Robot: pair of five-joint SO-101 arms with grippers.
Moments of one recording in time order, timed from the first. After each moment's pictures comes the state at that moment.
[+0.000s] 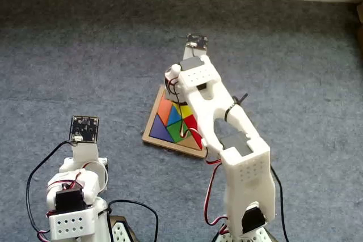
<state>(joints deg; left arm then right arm) -16.3 -101.7 96.0 73.4 -5.1 -29.4 30.6 -13.5 69.0 -28.6</state>
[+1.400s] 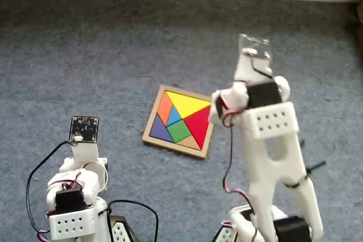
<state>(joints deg) -16.3 -101.7 96.0 73.4 -5.1 -17.9 -27.4 15.0 92.1 -18.8</state>
